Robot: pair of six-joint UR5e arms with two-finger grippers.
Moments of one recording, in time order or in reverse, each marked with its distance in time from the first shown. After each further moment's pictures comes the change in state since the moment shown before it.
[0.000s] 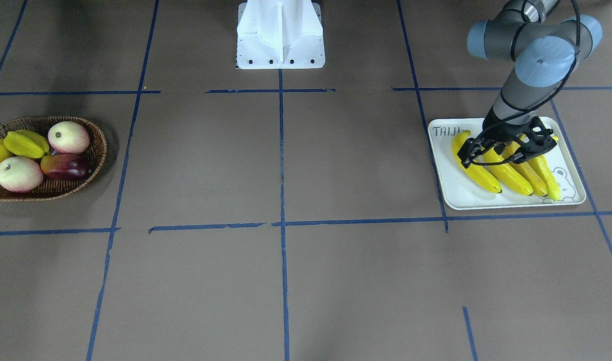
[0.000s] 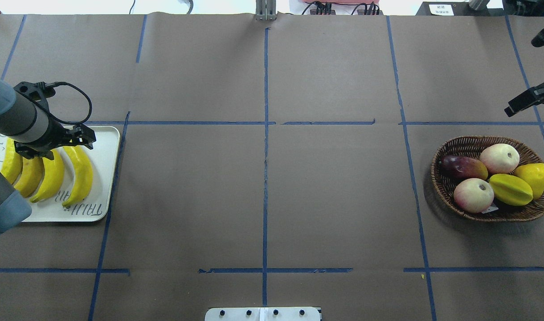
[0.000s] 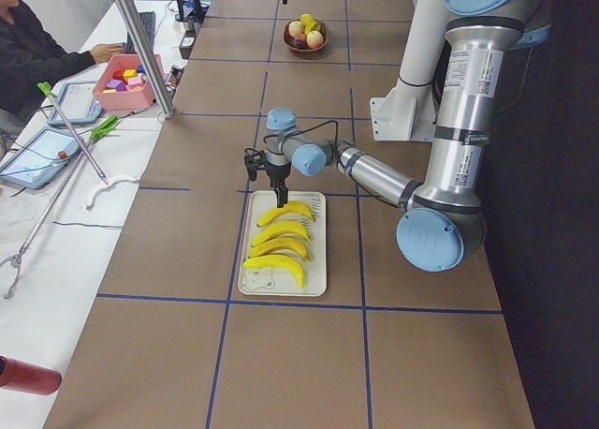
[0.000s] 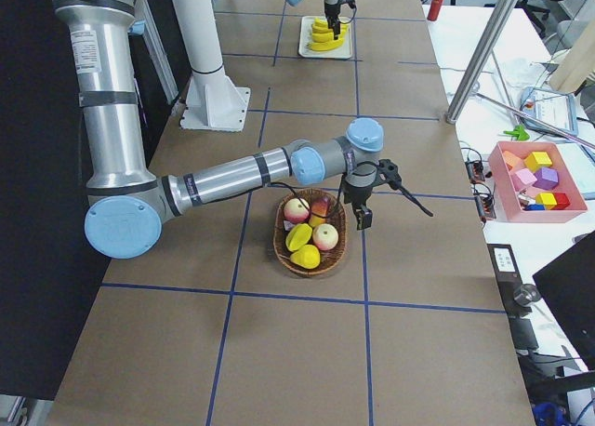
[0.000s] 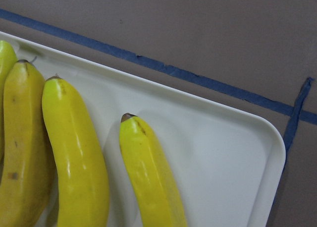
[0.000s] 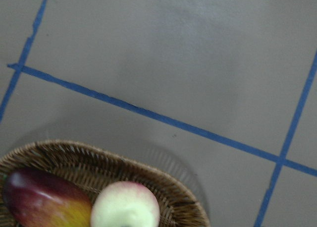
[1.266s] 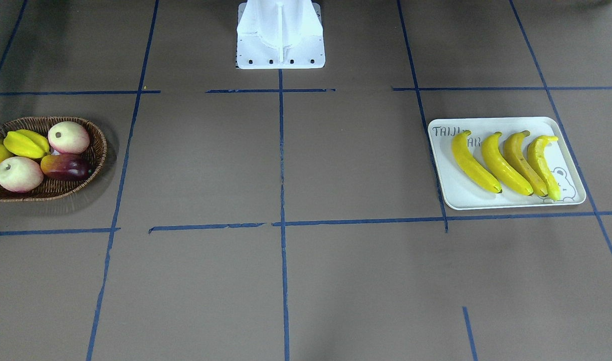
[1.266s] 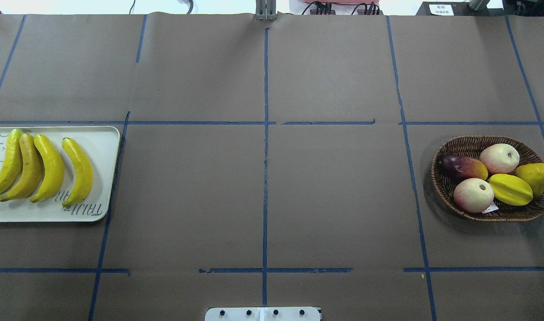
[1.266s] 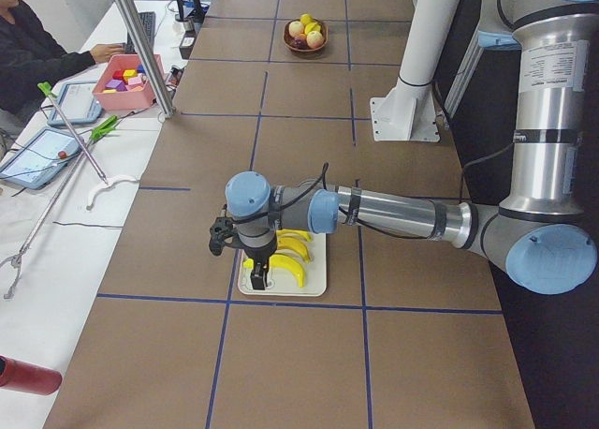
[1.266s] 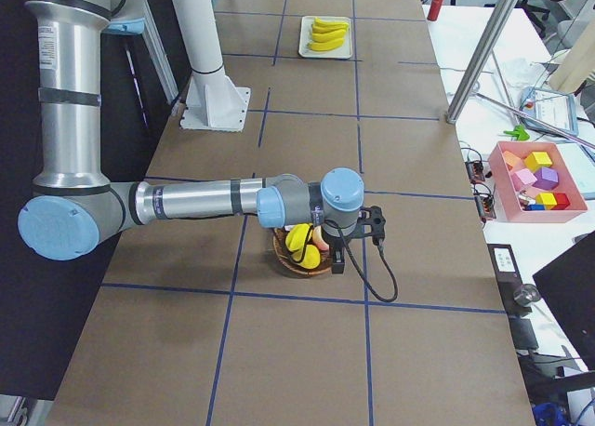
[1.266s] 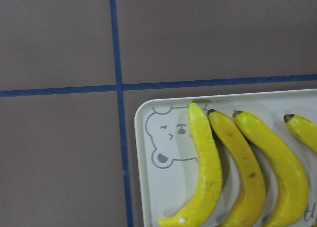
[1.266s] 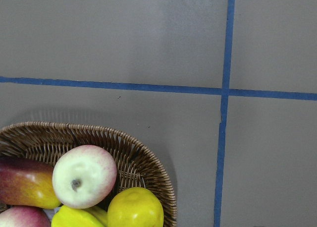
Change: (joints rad) left arm -0.681 0.161 0.132 0.291 -0.371 1.207; right arm 0.177 -0.107 -0.041 0.011 0.149 0.068
